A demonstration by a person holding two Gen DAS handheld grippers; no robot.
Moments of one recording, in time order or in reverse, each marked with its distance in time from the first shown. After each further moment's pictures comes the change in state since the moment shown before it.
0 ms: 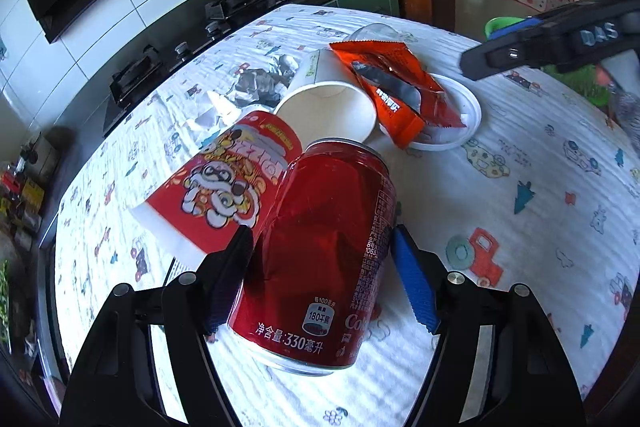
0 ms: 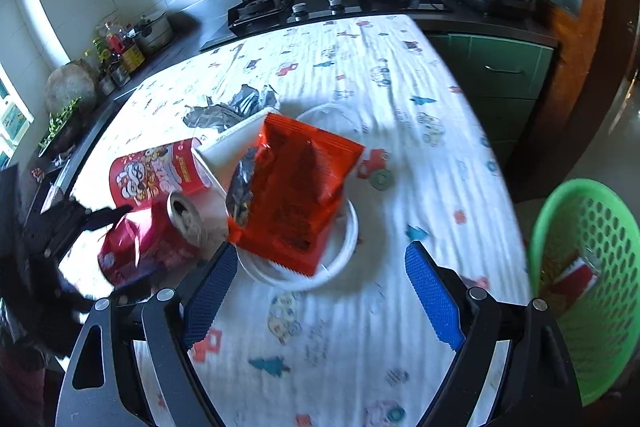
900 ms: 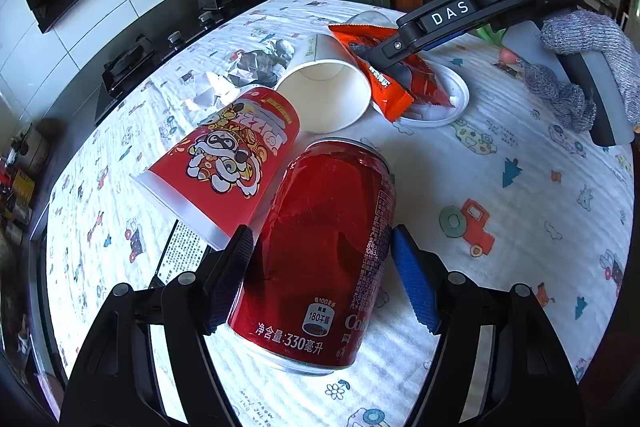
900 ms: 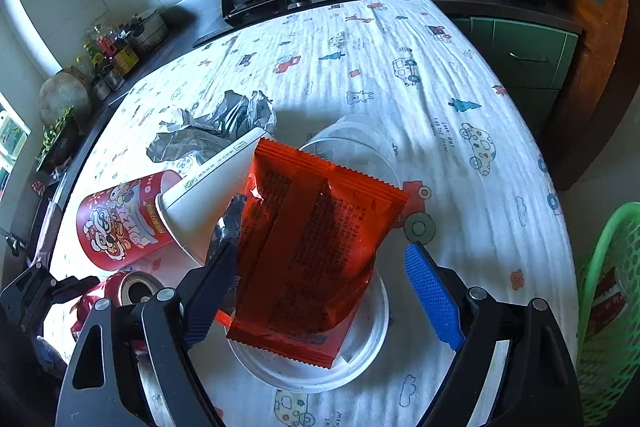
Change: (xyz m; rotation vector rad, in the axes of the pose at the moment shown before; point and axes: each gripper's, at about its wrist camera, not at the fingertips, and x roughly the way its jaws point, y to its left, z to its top) left arm -0.003 0.008 -0.011 -0.005 0.025 -0.053; right arm 0.062 -0.003 0.036 0.031 0.056 0.035
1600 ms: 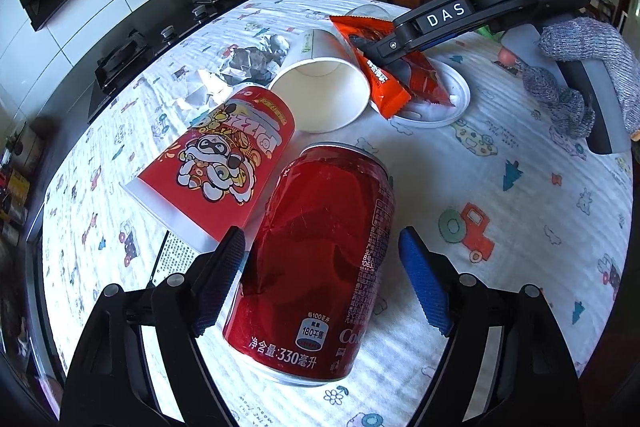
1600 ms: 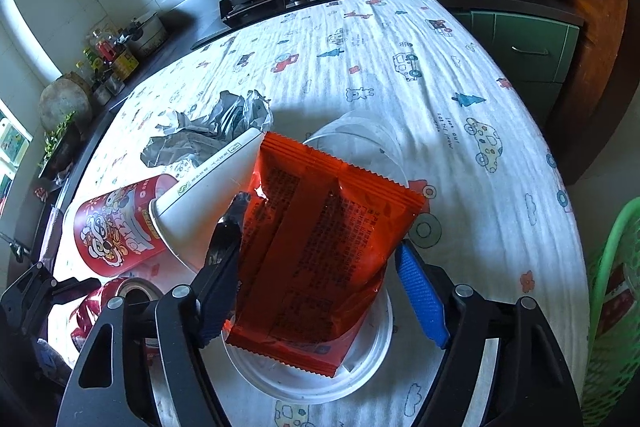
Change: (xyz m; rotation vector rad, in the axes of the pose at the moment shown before) left arm 0.007 0.000 0.007 0.006 0.030 -0.020; right arm 0.004 -0.003 -0.001 0.023 -0.009 0.023
